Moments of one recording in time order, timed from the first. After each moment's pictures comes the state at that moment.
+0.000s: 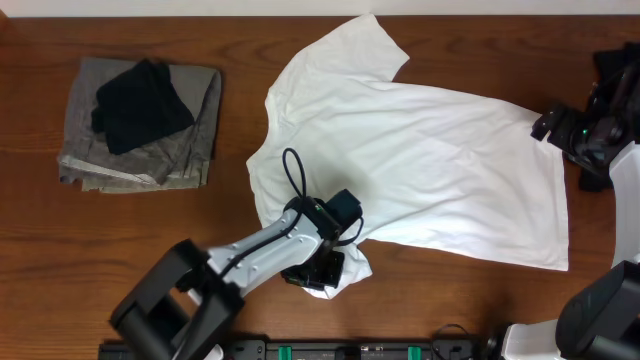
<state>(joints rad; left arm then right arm) -0.82 1.67 0.90 -0.92 0.24 -0.54 -0.37 1.61 1.32 -0.81 -0.13 0.21</state>
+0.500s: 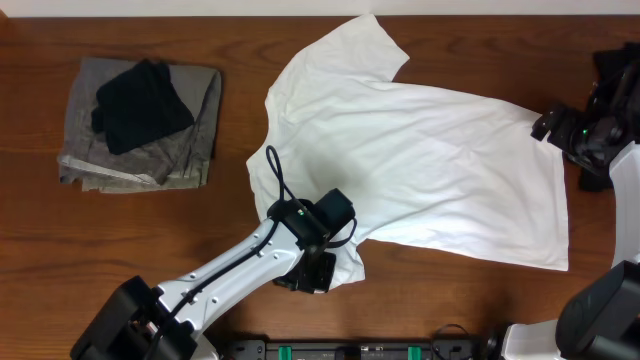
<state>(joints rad) -0.82 1.52 0.90 -1.07 0.20 -0.55 -0.37 1.61 1.32 -0.81 -0.13 0.21</state>
